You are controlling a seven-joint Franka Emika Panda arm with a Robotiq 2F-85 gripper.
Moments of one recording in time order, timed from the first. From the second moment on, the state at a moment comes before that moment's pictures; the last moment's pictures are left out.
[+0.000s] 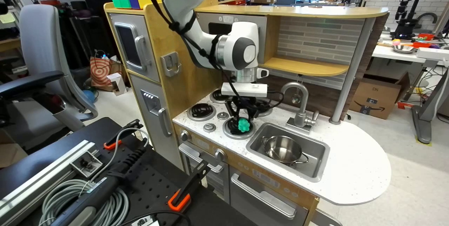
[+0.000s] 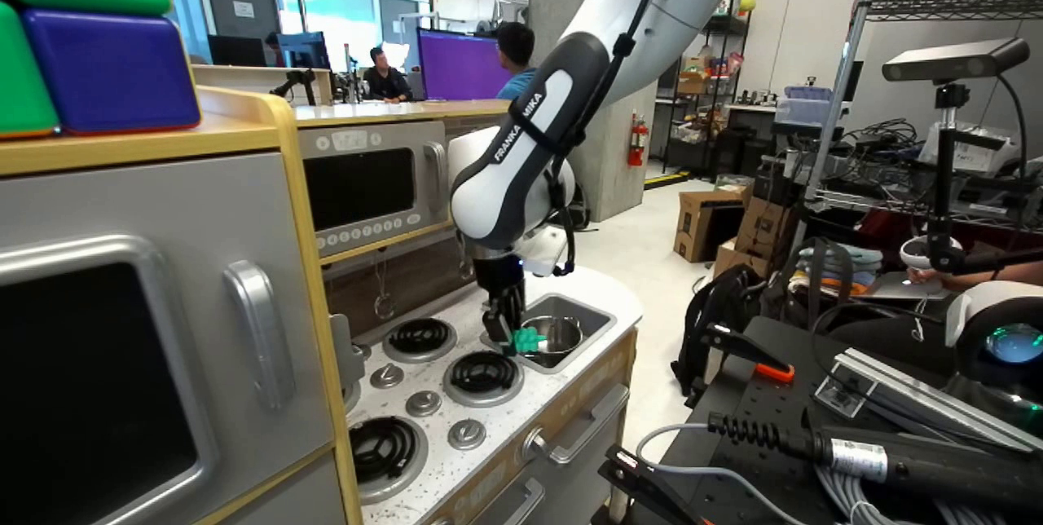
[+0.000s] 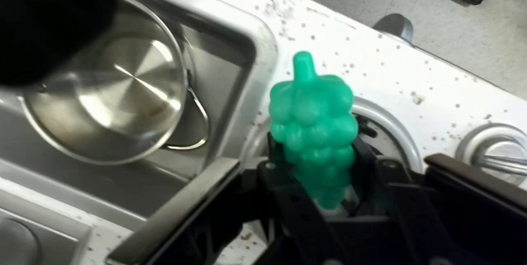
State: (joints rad) arm -0.07 1.03 0.04 -1.50 -0.23 2.40 -0.35
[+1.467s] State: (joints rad) arm -0.29 1.15 0.00 -1.27 0.11 2.26 -0.14
